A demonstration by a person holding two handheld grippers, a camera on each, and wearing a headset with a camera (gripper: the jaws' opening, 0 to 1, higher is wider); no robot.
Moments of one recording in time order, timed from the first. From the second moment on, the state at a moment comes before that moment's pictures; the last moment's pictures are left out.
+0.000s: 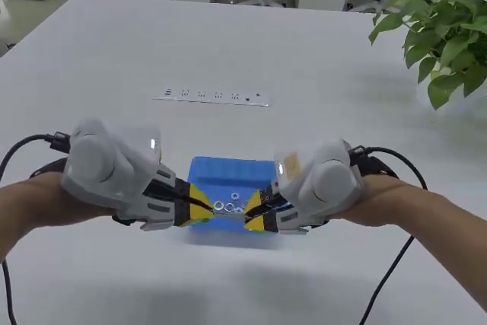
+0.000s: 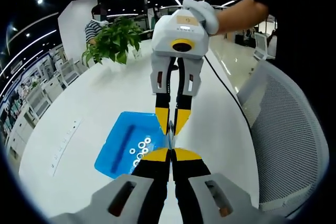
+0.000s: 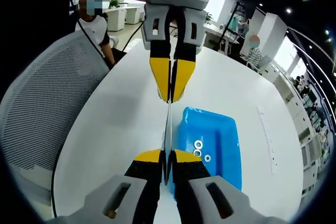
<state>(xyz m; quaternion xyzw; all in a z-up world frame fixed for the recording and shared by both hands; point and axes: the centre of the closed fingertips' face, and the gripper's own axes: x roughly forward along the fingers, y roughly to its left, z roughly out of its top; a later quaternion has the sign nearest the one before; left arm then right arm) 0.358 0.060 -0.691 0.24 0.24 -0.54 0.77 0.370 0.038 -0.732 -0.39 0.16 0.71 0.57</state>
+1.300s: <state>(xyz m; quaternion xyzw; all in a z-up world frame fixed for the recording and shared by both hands) 0.318 0.063 -0.790 0.26 0.34 -0.54 0.72 0.327 0.027 -0.803 -0.42 0.22 0.70 0.53</state>
